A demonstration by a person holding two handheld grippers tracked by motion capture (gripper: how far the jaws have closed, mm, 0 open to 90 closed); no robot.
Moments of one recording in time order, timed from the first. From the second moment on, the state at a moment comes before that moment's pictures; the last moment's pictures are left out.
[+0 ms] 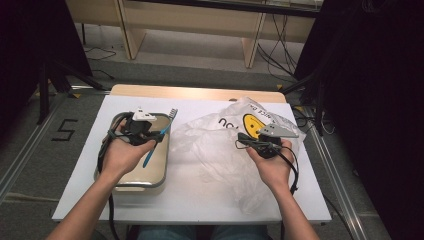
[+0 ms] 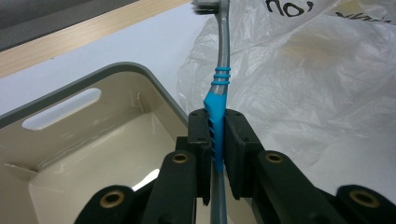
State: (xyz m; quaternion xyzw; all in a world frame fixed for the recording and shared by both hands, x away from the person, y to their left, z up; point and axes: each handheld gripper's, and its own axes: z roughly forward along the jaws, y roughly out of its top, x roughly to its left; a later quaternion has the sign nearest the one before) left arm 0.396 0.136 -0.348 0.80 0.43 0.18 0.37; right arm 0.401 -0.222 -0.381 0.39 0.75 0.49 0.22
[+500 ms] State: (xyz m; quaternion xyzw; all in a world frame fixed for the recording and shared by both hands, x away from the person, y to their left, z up) left arm 0.393 0.127 -0.344 0.80 0.42 0.18 0.38; right arm 0.401 -0.222 -0.380 0.39 0.75 0.49 0.22
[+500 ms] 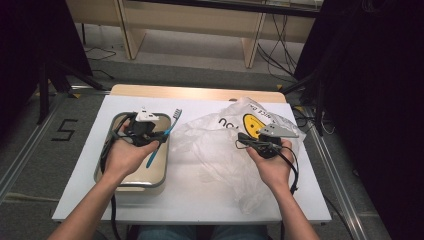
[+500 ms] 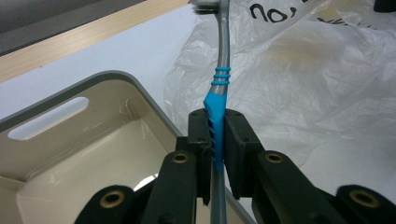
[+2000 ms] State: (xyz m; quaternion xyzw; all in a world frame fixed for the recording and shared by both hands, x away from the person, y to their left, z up) left arm 0.382 0.084 -0.345 0.83 0.37 0.16 0.39; right arm 0.401 -0.223 -0.380 0.39 0.75 0.49 0.22
